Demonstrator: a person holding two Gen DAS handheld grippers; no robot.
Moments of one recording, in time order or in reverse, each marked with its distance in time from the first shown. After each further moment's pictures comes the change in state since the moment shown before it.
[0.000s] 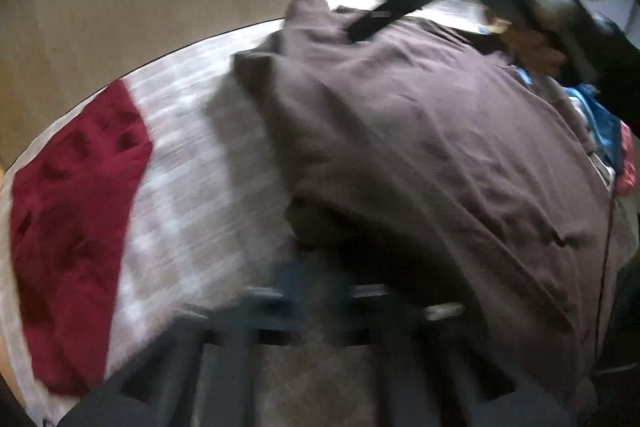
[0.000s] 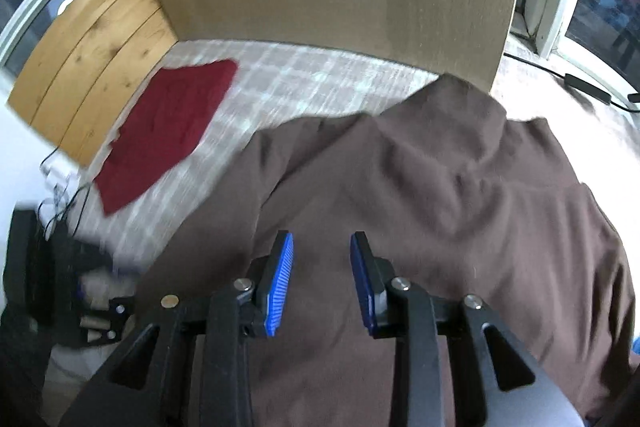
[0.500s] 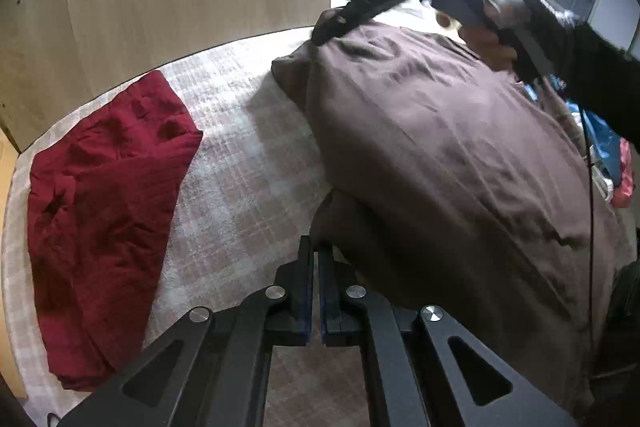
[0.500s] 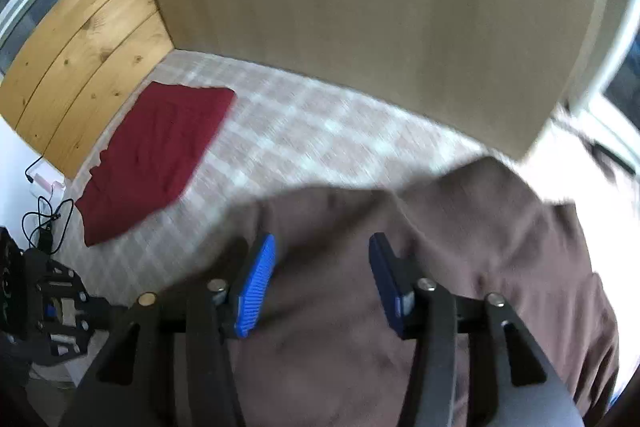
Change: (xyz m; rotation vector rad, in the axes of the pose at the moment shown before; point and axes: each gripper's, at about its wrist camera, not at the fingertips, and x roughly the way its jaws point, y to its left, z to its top) left arm -0.022 0.023 -0.014 -0.035 -0.015 0.022; right arm 0.030 0.017 0.043 -0.093 0.056 0.003
